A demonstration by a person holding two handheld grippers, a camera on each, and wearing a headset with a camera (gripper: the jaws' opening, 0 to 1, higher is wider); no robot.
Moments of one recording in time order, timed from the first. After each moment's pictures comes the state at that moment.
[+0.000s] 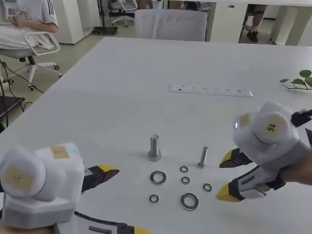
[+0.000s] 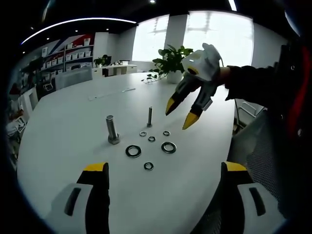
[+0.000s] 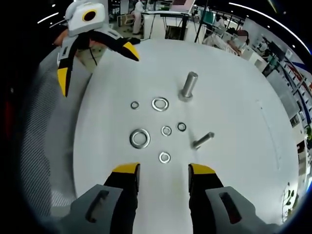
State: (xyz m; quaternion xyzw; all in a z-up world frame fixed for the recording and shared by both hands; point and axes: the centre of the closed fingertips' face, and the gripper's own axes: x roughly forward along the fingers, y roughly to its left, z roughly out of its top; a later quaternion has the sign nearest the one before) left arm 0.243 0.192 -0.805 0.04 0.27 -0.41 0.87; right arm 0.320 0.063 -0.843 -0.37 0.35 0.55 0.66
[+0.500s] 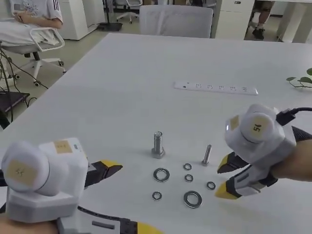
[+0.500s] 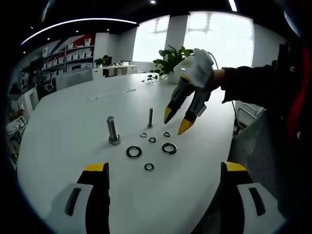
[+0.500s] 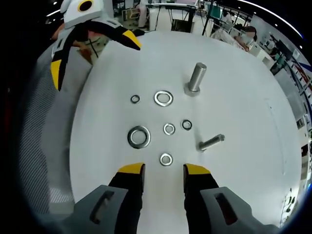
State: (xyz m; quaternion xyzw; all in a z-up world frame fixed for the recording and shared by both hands) left arm 0.244 0.192 -0.803 0.04 0.27 -0.40 0.87; right arm 0.319 0.070 -0.862 -0.38 0.38 0.56 0.63
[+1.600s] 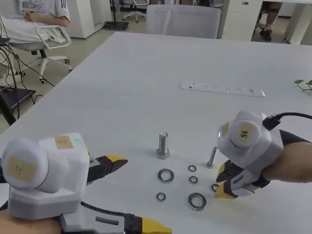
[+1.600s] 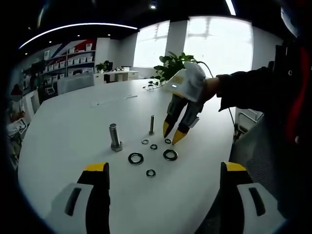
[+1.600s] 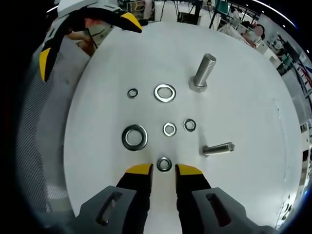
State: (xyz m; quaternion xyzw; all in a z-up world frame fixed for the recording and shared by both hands) left arm 0.247 0.192 -0.791 0.03 0.24 -0.40 0.88; right arm 0.323 0.075 -0.877 -0.41 0.40 0.56 0.60
